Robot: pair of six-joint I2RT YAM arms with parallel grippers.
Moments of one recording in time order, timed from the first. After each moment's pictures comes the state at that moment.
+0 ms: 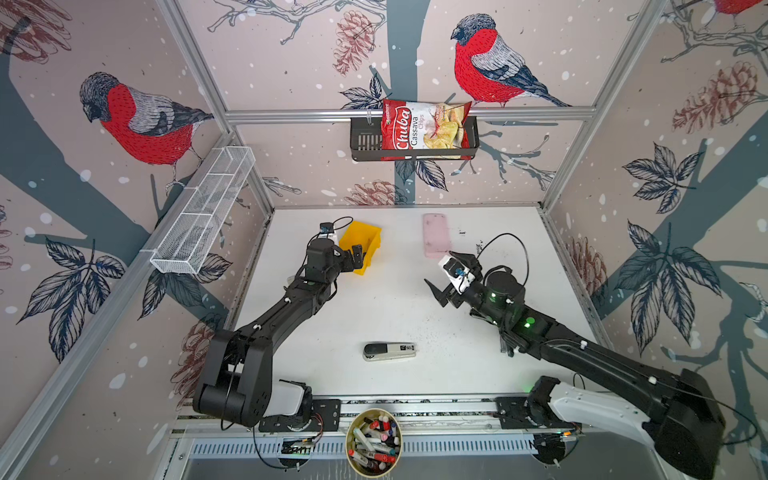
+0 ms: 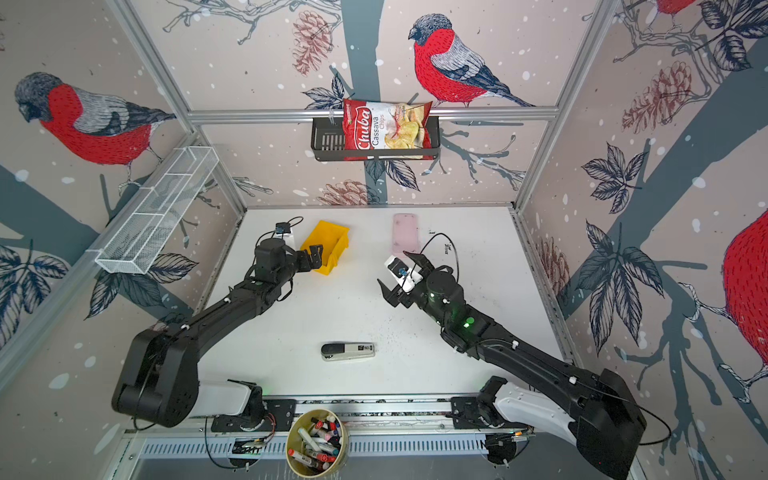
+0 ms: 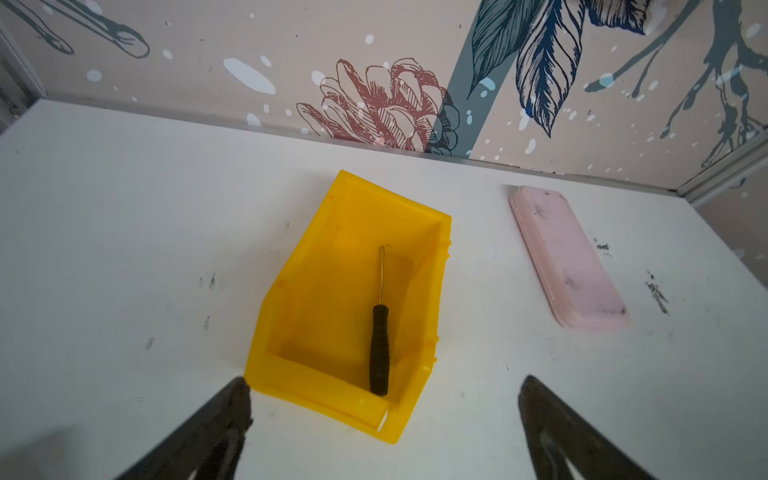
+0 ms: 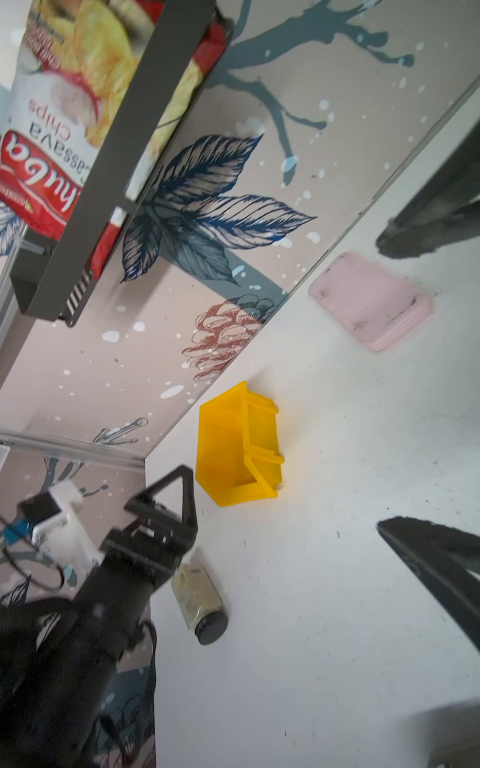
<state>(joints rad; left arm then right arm) -0.24 1.35 0.73 0.20 0.01 -0.25 0.80 1.01 0.62 0.22 0.08 -0.37</state>
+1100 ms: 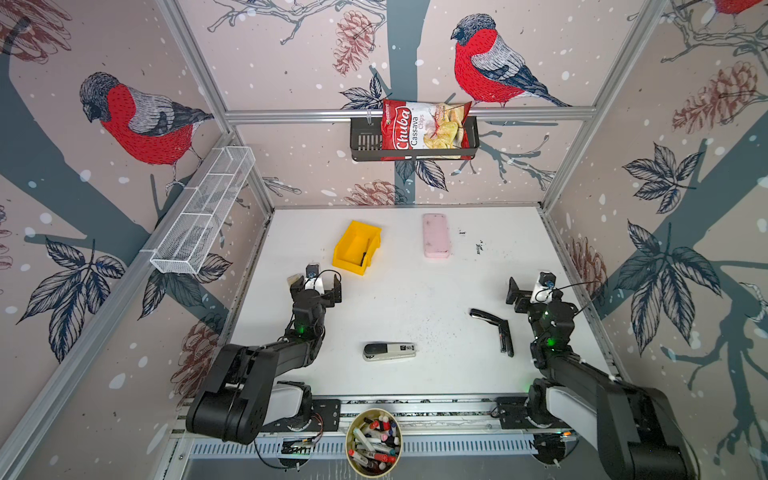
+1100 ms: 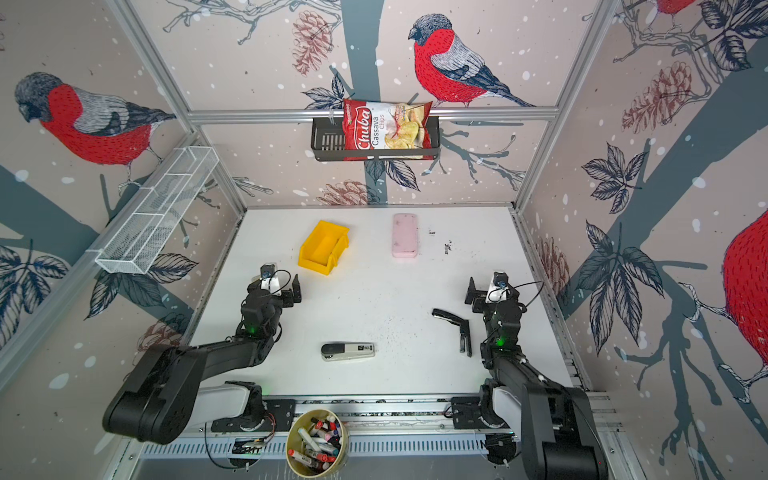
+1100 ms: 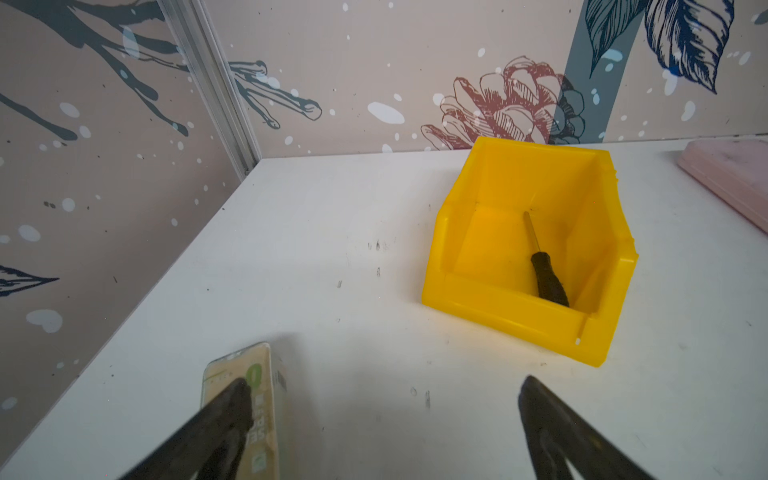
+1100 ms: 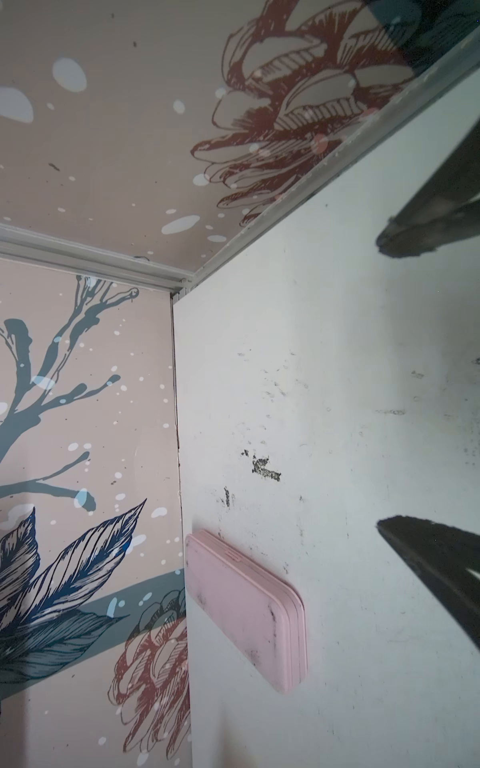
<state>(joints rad) -0.18 1.32 0.19 0.89 -0.26 0.02 -0.03 1.08 0.07 0.86 -0.02 -0.03</state>
